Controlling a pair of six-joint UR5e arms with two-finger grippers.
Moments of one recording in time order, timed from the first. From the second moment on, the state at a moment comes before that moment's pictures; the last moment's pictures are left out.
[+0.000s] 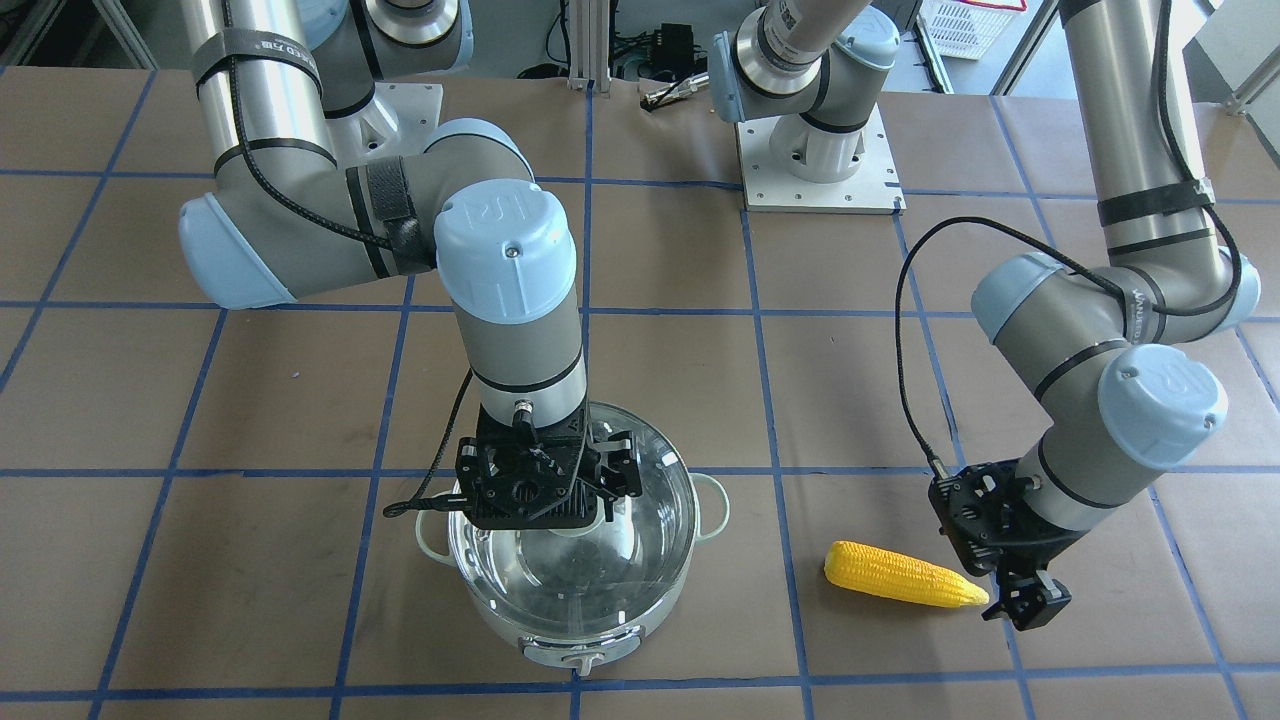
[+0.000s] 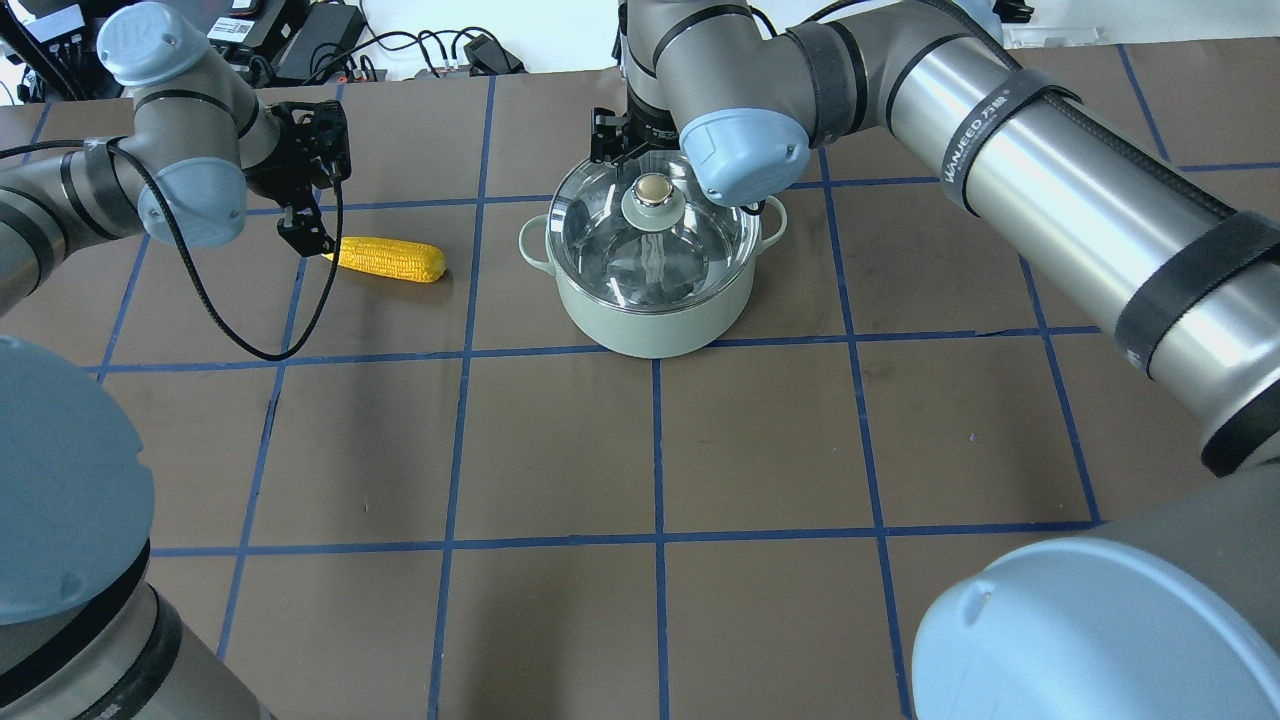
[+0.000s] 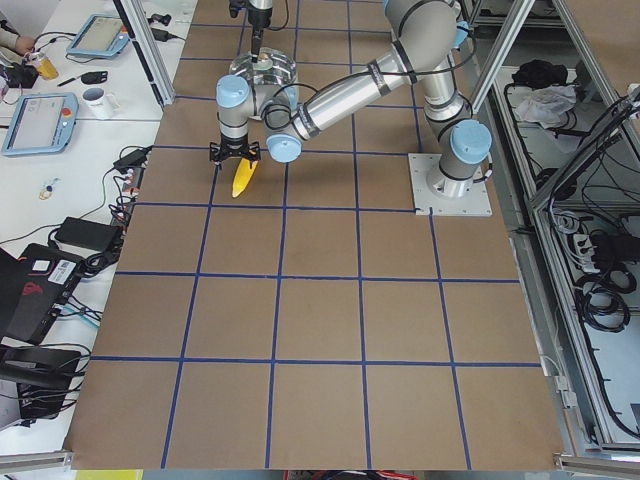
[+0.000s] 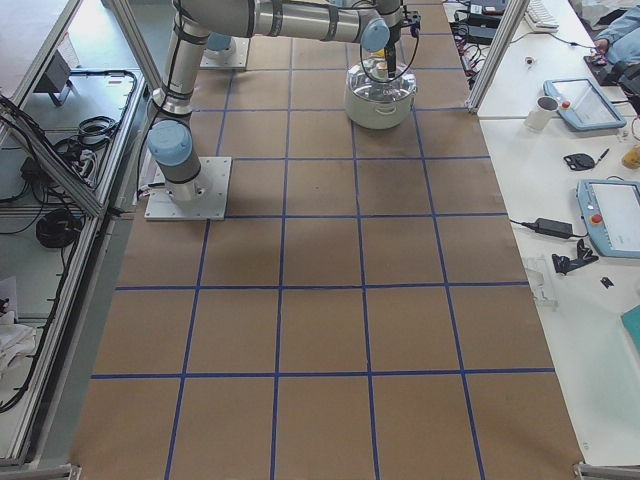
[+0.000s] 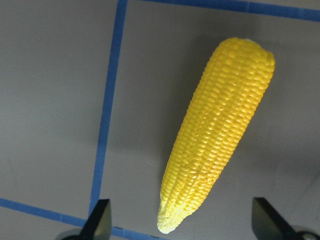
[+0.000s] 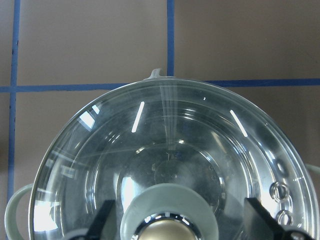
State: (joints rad) left arm -1.33 -2.08 -1.58 -0.91 1.52 1.63; right arm 1.88 -1.07 1.34 -2.09 -1.57 0.32
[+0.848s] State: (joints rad) left arm -1.33 -2.14 -1.58 -0.92 1.45 1.77; right arm 1.90 -1.06 1.34 -2.08 -1.58 0.31
